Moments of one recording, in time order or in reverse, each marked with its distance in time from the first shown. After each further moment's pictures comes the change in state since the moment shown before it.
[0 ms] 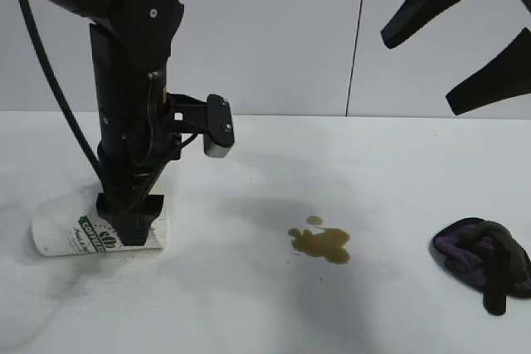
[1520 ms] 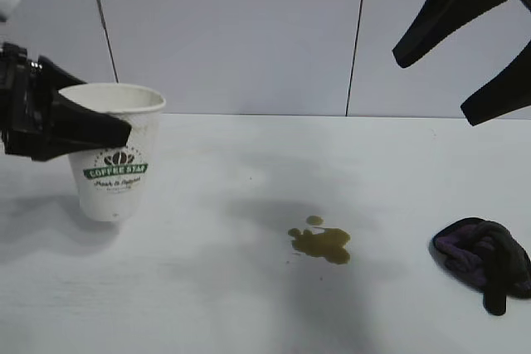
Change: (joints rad) left arm 0.618 -0.244 0.623 -1.925 0.017 1.775; right arm 0.000 0.000 0.000 -0.076 0.001 0.000
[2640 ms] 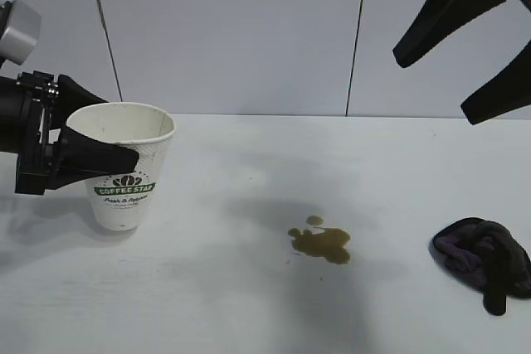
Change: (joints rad) left arm 0.000 0.056 -0.025 -0.009 0.058 0.240; right arm 0.000 0.000 0.000 -0.002 -0.006 0.000
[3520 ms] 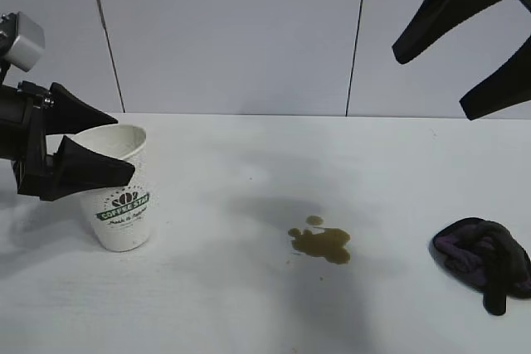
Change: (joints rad) left arm 0.000 0.000 0.000 -0.001 -0.107 -0.076; right arm 0.000 0.000 0.000 0.000 -0.029 0.000
